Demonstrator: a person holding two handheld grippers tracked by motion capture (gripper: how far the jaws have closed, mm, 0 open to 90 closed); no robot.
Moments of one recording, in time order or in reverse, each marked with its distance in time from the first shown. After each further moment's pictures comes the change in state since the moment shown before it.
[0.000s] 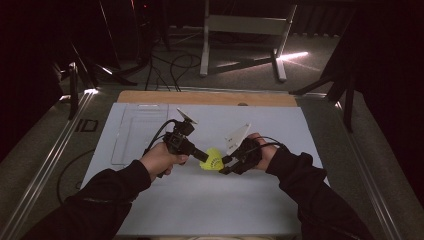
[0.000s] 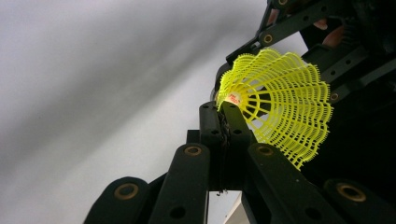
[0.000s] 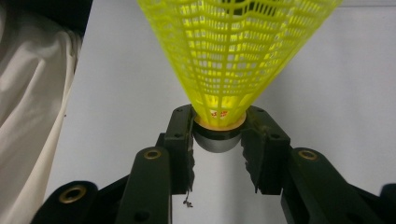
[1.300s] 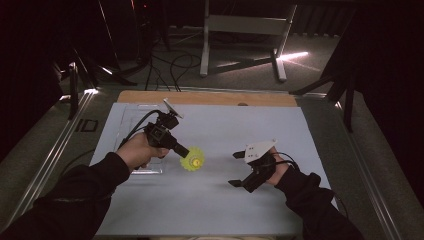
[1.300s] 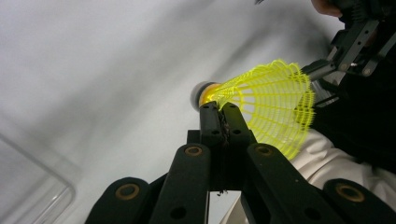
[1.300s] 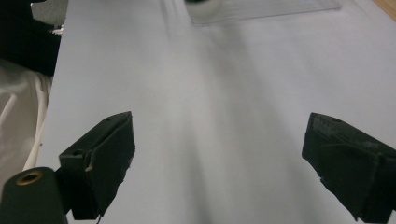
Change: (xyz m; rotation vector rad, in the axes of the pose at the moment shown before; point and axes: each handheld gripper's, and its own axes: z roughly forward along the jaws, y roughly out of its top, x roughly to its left) left arm 0.000 -0.006 -0.050 0.090 0.139 0.059; right arm 0.031 -0.050 -0.003 -0.215 -0.196 0.149
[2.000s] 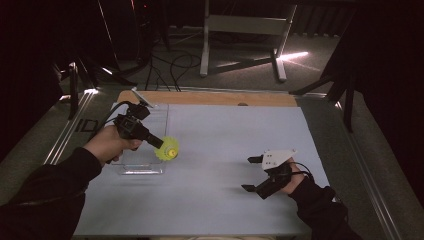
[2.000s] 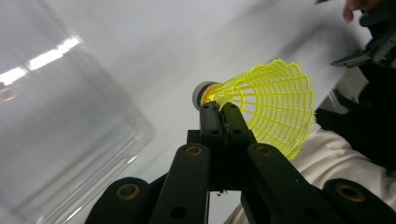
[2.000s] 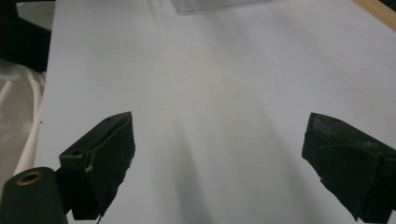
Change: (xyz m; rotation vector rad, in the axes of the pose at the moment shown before) left arm 0.035 -0.029 -0.061 -0.034 0.100 -0.095; right arm 0.012 -0.038 -0.028 -0.044 -0.084 0.057
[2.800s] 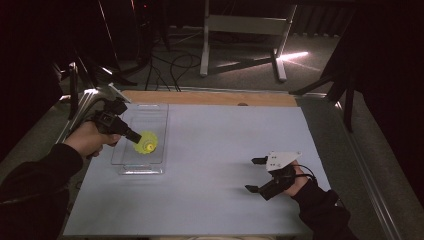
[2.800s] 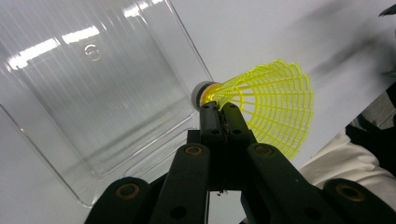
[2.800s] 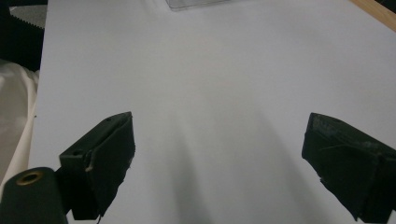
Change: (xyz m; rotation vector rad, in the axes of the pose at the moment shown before) left arm 0.044 -0.014 -0.017 0.000 0.070 -0.121; right arm 0.000 -0.010 -0.004 -0.010 -0.016 0.014
